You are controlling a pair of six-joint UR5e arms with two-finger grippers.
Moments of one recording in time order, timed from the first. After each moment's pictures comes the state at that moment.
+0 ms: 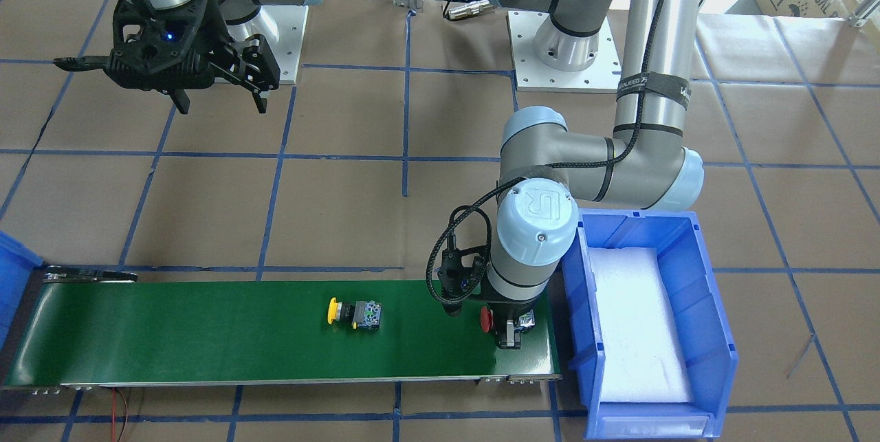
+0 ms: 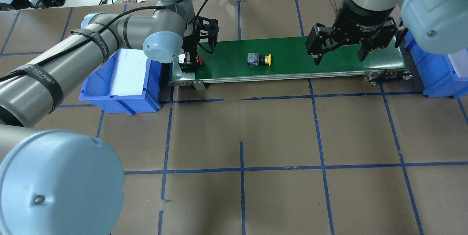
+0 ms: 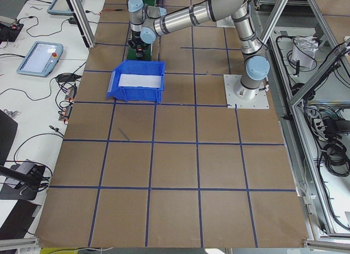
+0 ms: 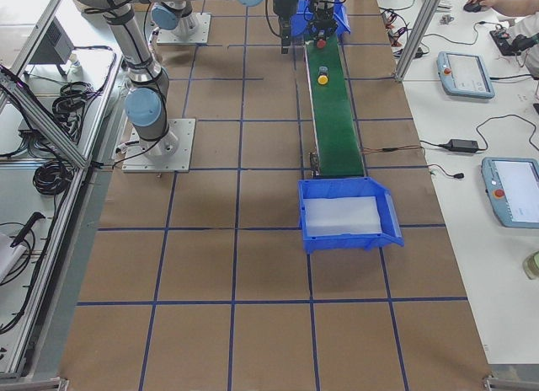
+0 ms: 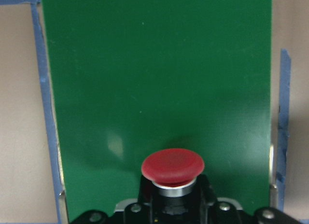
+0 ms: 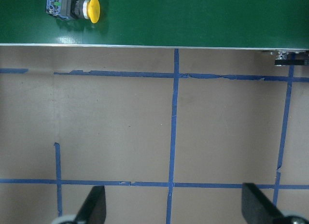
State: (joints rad) left arm -1.73 -2.15 -1.47 -1.04 1.61 1.44; right arm 1.63 -1.60 1.58 -1.56 -1.58 0.02
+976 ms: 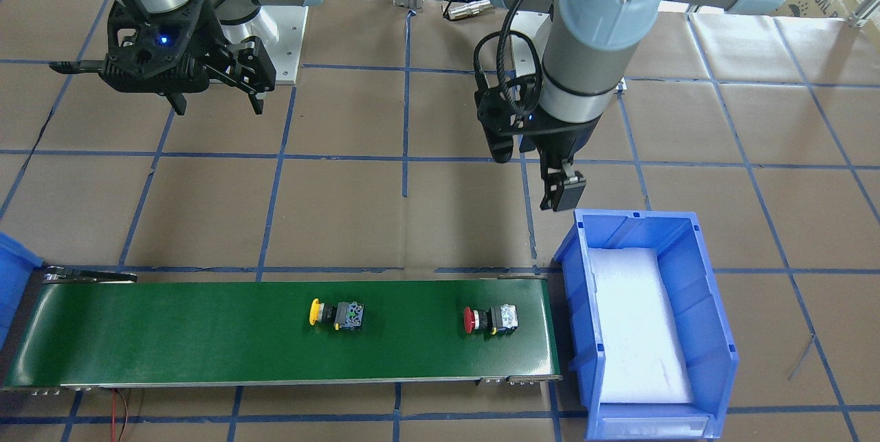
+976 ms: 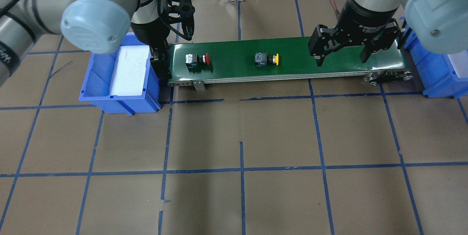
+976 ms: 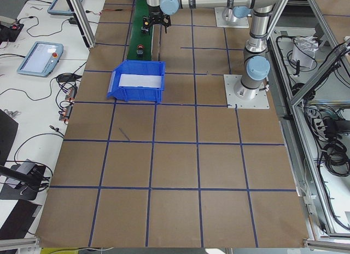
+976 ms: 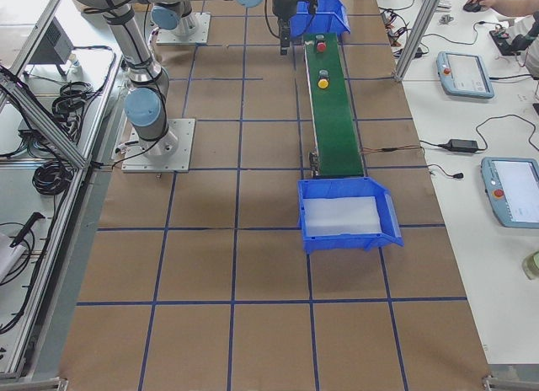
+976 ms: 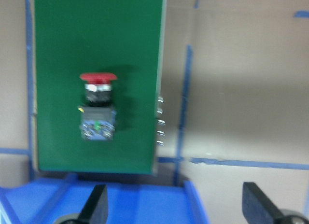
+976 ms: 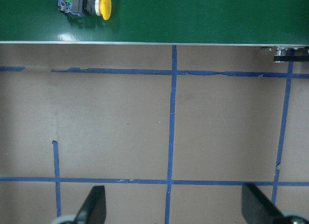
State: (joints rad) left arm -1.70 -1.68 -1.58 -1.50 1.61 1.18; right arm 1.62 -1.60 1.58 -1.55 -1.58 0.00
